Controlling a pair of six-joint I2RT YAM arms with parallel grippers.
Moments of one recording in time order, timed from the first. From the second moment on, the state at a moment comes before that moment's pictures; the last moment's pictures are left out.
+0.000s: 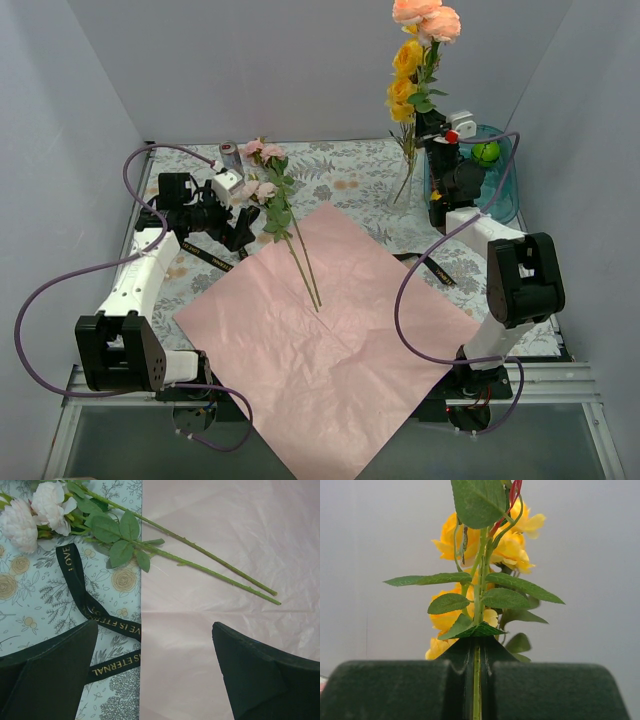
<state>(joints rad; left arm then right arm) -0.02 1.30 1.06 -0.58 0.67 0.49 0.22 1.70 1.06 1.27 -0.12 -0.03</state>
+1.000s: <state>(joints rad) -0.02 1.30 1.10 -0.58 0.69 0.48 0.23 1.71 1.07 1.23 0.01 -0.02</state>
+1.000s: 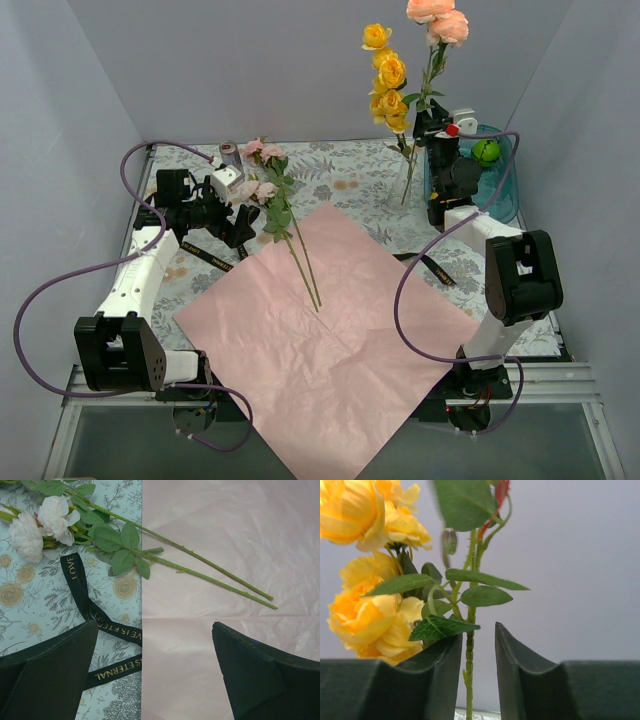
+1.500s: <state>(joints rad) -0.02 1.30 1.10 -0.58 0.69 0.49 0.23 1.73 1.02 1.23 0.05 -0.01</state>
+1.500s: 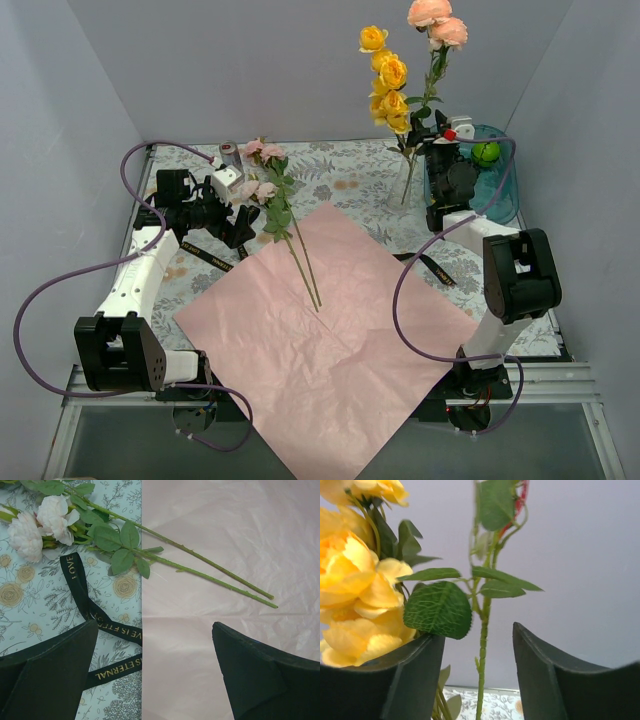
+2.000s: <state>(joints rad) -0.02 1.30 1.10 -0.58 0.70 0.49 0.25 1.58 0.82 1.22 0.08 0.01</state>
